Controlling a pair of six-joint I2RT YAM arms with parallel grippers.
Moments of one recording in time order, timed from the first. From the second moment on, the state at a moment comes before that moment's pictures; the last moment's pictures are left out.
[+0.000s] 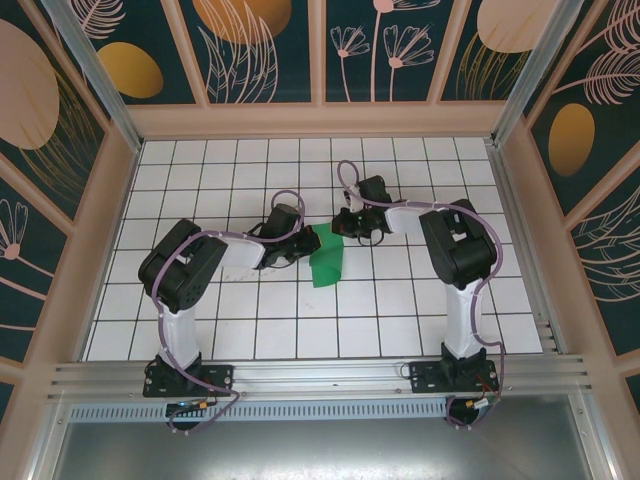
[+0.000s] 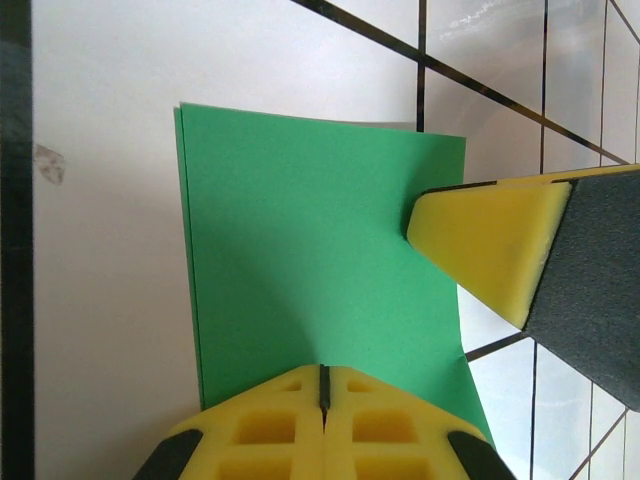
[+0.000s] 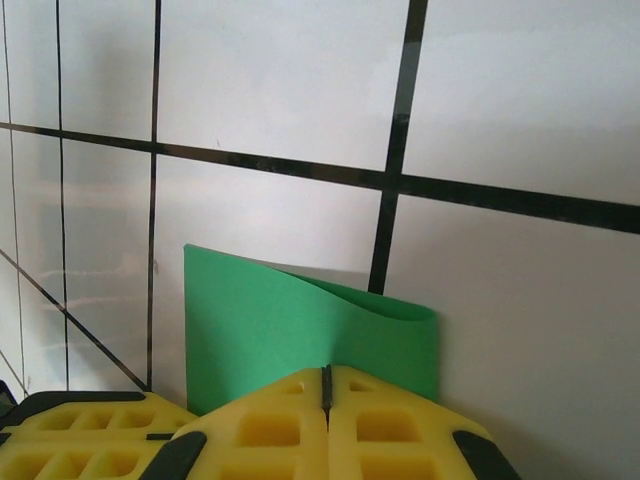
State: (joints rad) left arm -0.59 1.95 0.91 0.25 0.28 -0.91; right arm 0.44 2.05 1.20 -0.10 -0.52 0.52
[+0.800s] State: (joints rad) left arm -0.59 1.95 0.91 0.25 0.28 -0.91; right arm 0.48 1.80 0.99 -0.07 -0.45 0.60
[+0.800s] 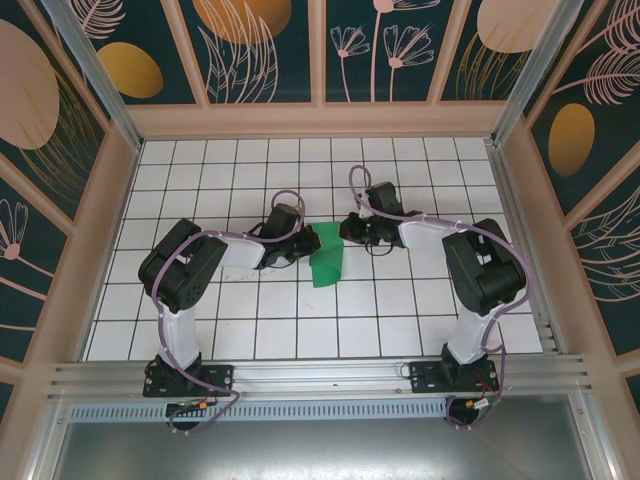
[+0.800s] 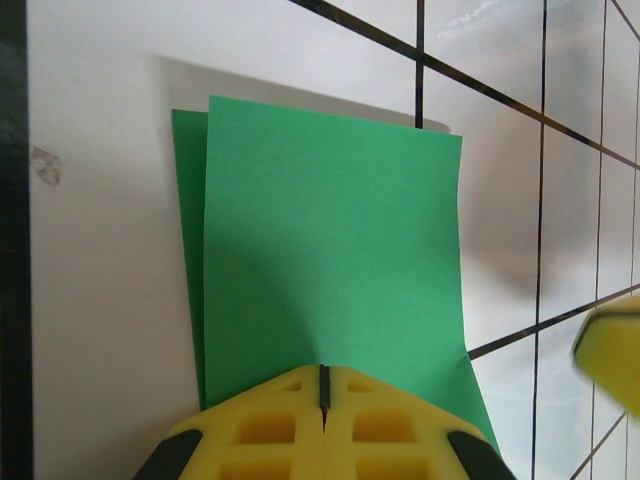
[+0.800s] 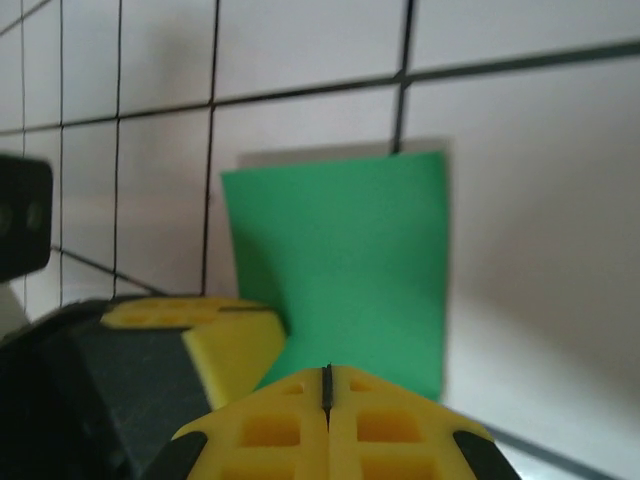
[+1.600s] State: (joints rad) left arm -0.59 1.95 0.91 0.26 0.28 -0.91; right arm 0.51 1.87 0.97 -0.10 -0.49 0.59
